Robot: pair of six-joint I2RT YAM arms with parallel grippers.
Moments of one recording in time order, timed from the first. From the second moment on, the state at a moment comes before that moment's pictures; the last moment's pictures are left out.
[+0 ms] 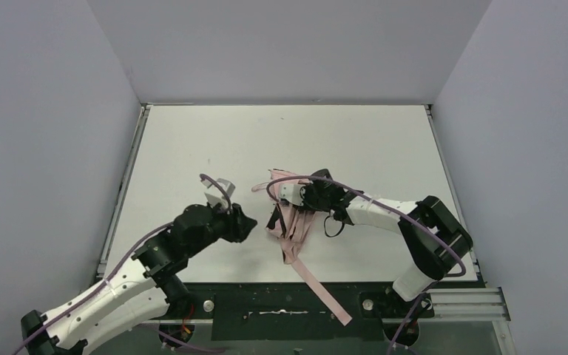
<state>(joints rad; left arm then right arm) -0.90 0.69 0.51 -0.27 -0.10 -0.52 0.68 1.62 0.82 0.00 -0.04 -0.86</state>
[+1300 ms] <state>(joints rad) -0.46 1.83 1.32 -0.56 0.79 0.46 0.81 1.58 0.66 0.23 0.08 -1.17</state>
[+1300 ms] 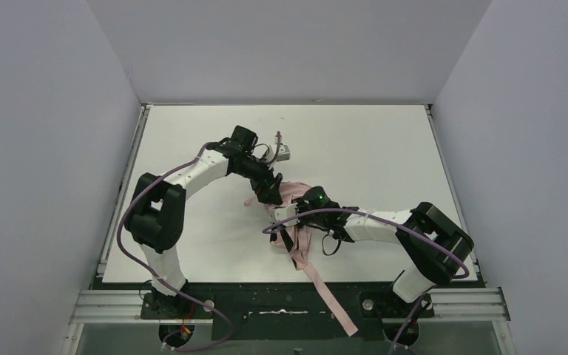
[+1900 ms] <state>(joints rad) -0.54 1.94 1.31 -0.48 0.78 0.49 0.82 1.59 0.62 0.32 0.10 -1.16</state>
